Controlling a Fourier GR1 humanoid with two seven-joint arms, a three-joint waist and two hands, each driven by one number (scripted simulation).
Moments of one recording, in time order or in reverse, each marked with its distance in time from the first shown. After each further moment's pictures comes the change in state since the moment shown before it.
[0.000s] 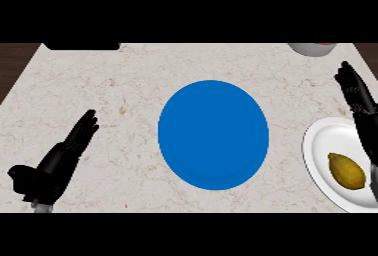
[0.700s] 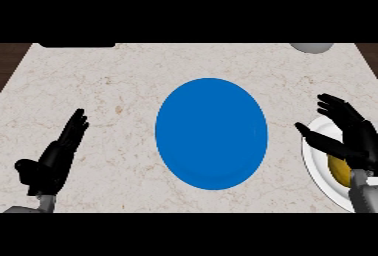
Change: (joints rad) left arm -0.025 -0.070 0.086 0.210 -0.023 0.000 -0.150; right arm 0.047 0.148 -0.060 0.145 -0.067 -0.195 0.294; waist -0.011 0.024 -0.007
